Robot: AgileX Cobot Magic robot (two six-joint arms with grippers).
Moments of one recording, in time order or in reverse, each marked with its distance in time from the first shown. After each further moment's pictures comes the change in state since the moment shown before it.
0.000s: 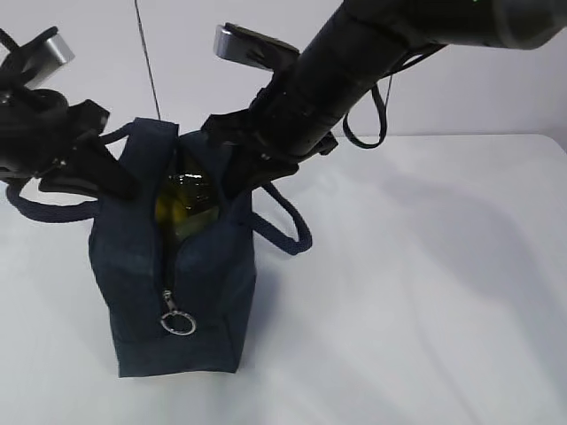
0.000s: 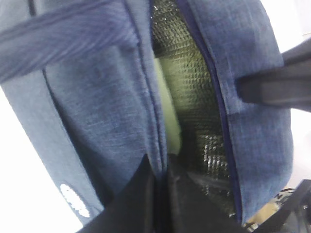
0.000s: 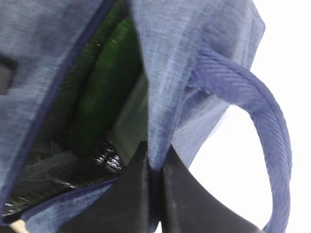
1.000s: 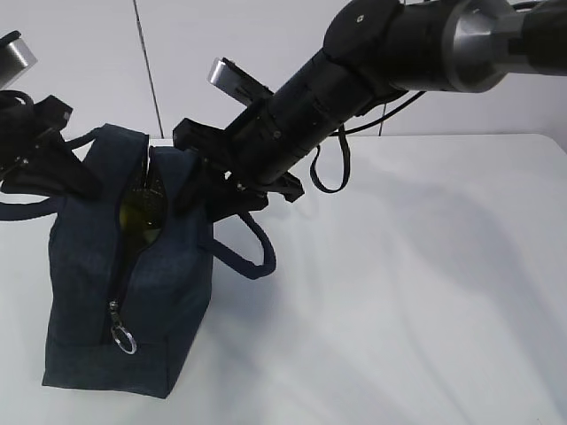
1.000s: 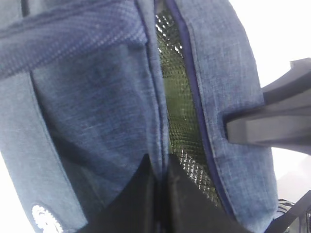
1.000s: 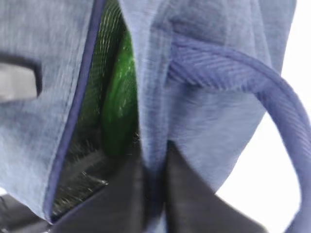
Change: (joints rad) left arm 0.121 0.000 0.000 0.026 0.060 -0.034; right arm 0.000 0.117 0.000 0.305 -0.009 0.065
